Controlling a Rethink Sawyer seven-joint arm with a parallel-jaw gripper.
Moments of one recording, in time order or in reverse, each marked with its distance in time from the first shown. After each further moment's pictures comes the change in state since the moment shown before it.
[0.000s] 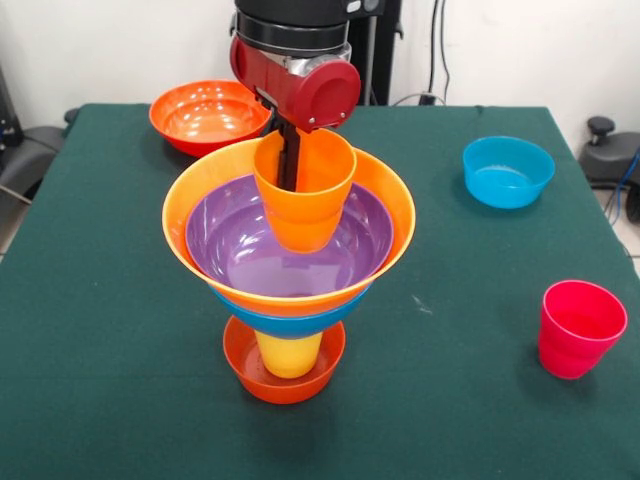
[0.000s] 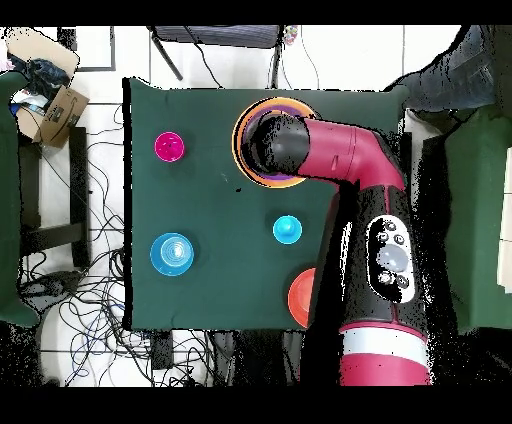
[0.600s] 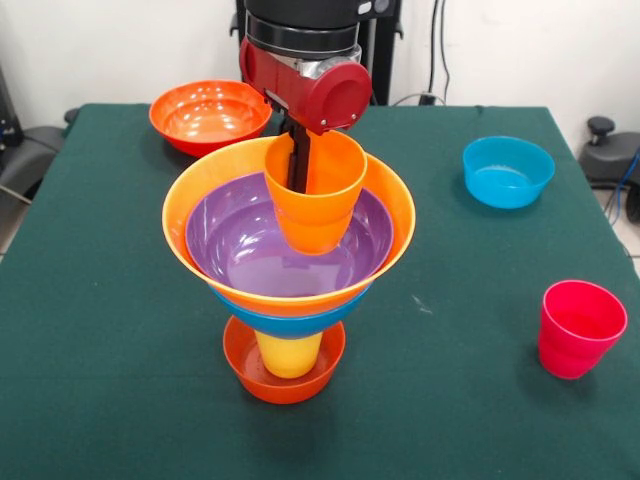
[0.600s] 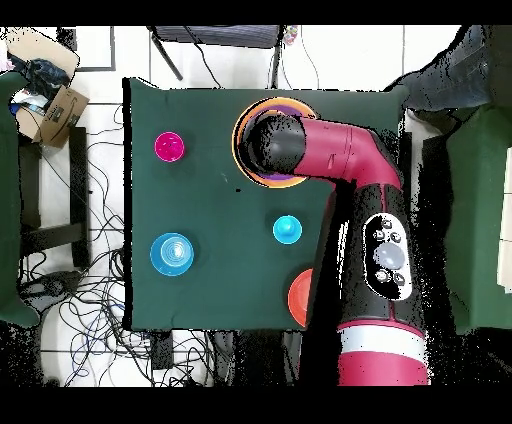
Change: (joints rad) arm 0.001 0.000 0.012 0.000 -0.004 0.000 0.000
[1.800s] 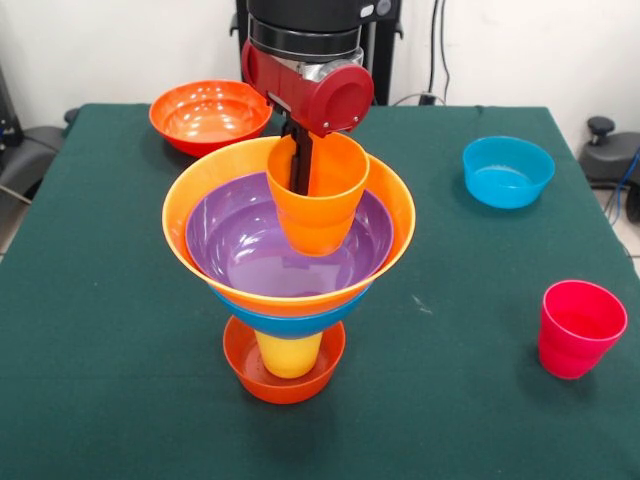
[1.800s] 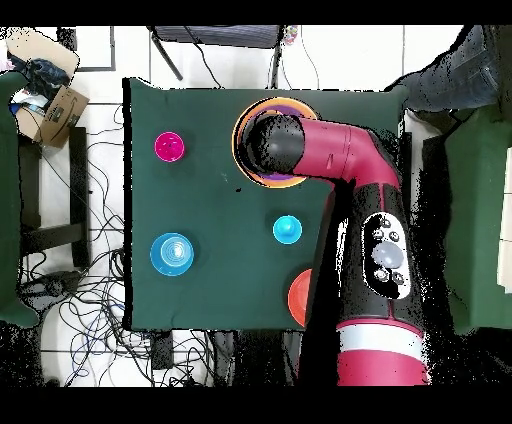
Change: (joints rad) arm 0.001 0.003 0.001 0.000 0.000 0.000 0.000
